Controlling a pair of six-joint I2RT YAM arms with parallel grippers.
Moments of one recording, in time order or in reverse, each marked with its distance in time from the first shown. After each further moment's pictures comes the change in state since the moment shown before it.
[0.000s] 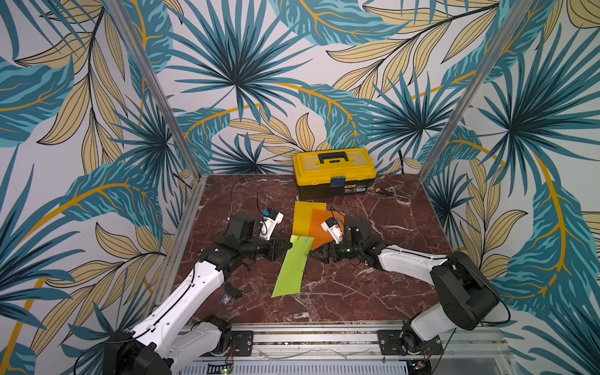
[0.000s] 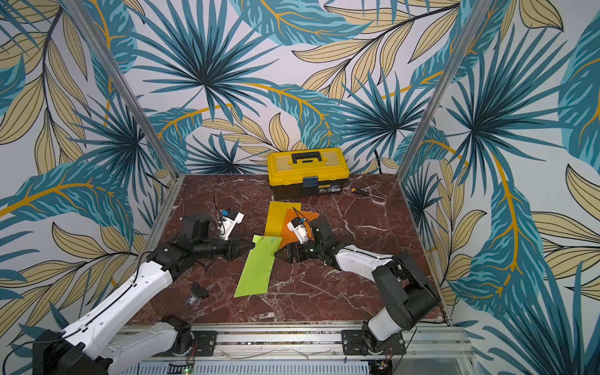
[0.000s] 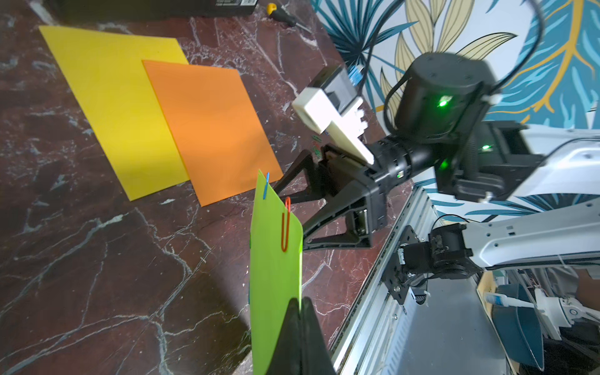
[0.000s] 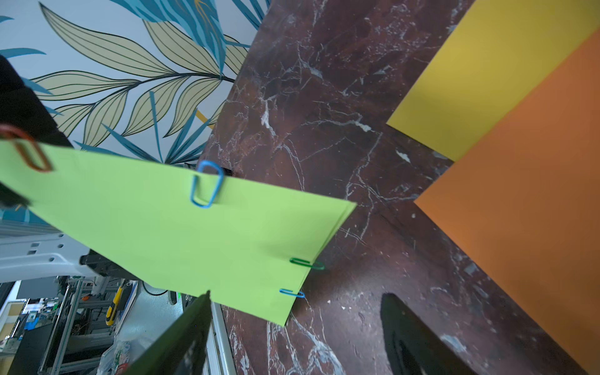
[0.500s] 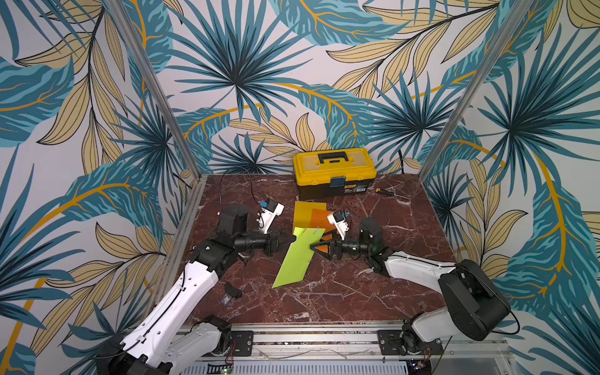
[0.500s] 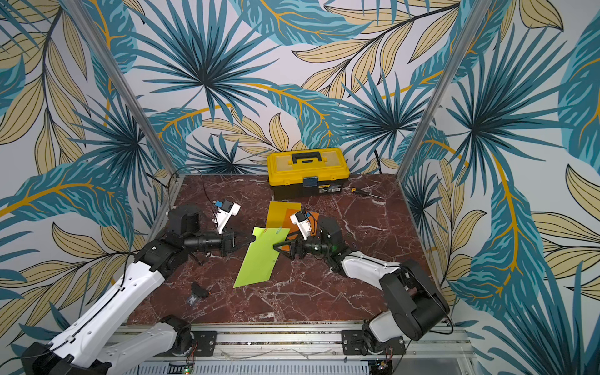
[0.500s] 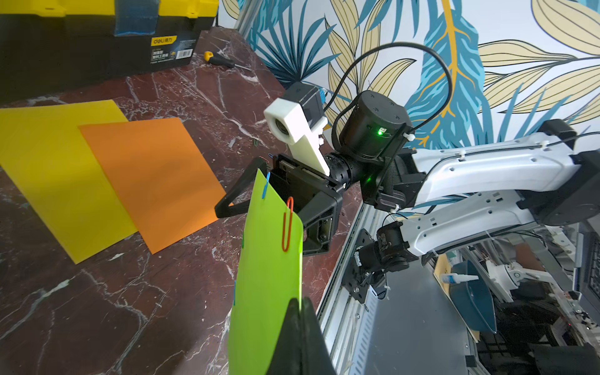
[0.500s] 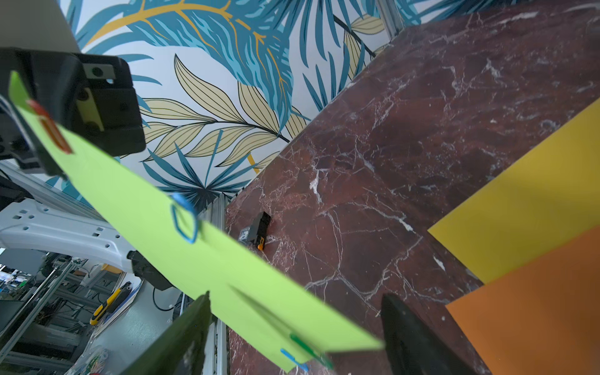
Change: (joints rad) left arm 0.016 -0.023 0.105 -0.002 0.159 0.003; right arm -0.031 -0.085 -0.077 0.366 -0.074 0.005
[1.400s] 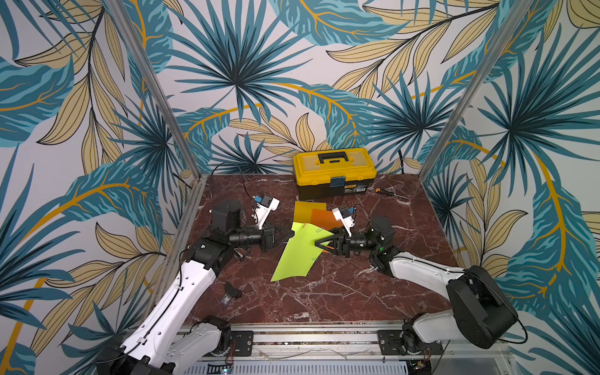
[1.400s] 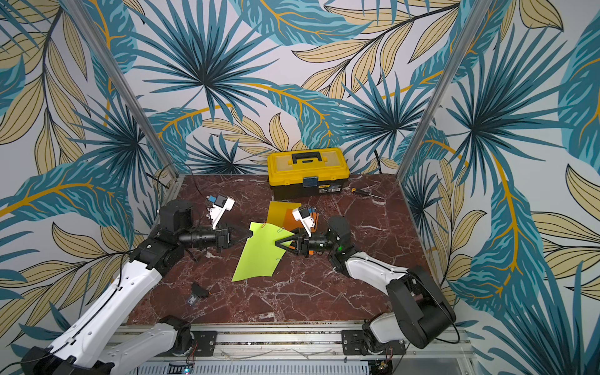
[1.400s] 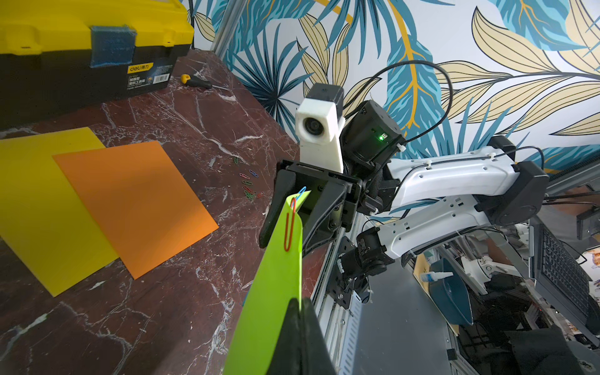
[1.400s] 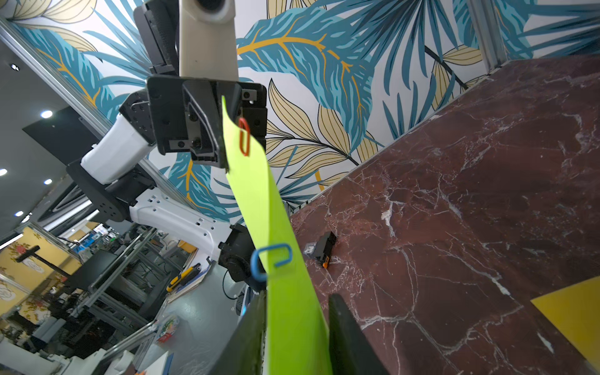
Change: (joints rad) left arm 0.070 0.000 0.011 0.053 0.126 -0.012; right arm -0.018 -0.063 0.010 0.183 -0.236 0.171
